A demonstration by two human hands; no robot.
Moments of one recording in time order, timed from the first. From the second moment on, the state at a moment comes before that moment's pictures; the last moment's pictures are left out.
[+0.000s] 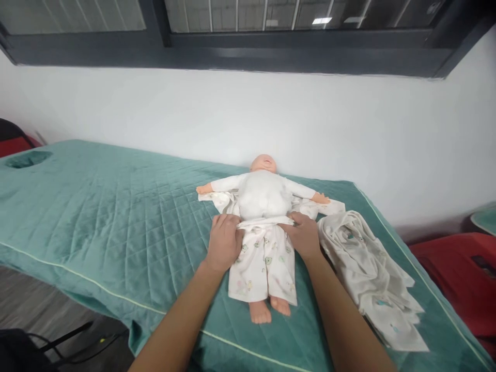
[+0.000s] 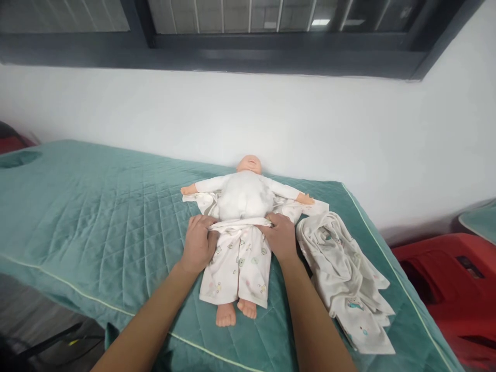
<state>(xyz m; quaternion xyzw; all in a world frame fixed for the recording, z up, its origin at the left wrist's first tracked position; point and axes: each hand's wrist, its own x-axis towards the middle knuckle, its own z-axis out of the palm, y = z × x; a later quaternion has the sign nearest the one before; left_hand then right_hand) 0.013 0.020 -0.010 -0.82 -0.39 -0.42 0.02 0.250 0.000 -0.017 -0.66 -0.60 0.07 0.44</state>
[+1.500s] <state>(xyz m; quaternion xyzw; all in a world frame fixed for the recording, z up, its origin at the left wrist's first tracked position) 0.023 0.062 -0.004 -0.70 -0.45 -0.47 -0.31 0.248 0.006 -0.016 -0.61 -0.54 0.32 0.49</state>
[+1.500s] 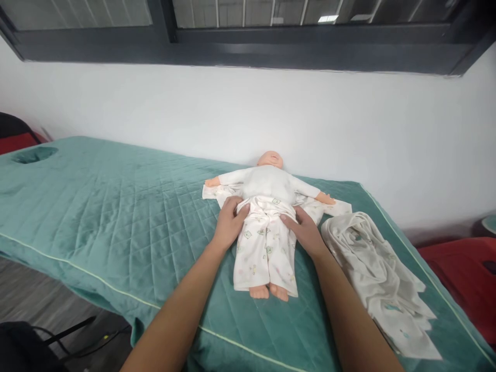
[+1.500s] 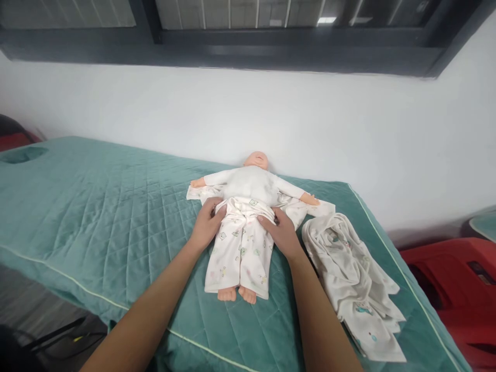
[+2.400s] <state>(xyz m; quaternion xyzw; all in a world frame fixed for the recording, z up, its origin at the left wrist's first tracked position) 0.015 0.135 0.023 -0.78 -0.40 -0.22 -0.43 0.236 0.003 -0.004 -0.66 -0.57 0.18 0.45</state>
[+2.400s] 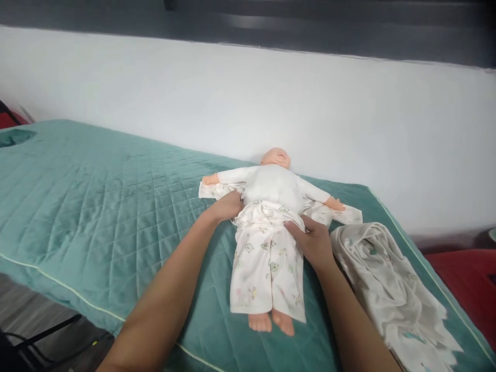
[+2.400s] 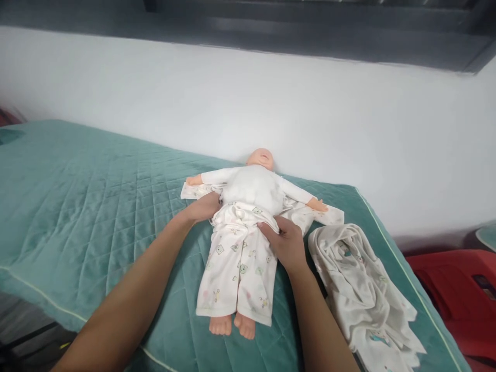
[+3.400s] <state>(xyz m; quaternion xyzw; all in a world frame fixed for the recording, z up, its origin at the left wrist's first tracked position) 0.026 0.121 0.009 -0.40 -0.44 -0.54 -0.59 0.236 0.002 -0.005 -0.65 -0.55 0.24 0.47</state>
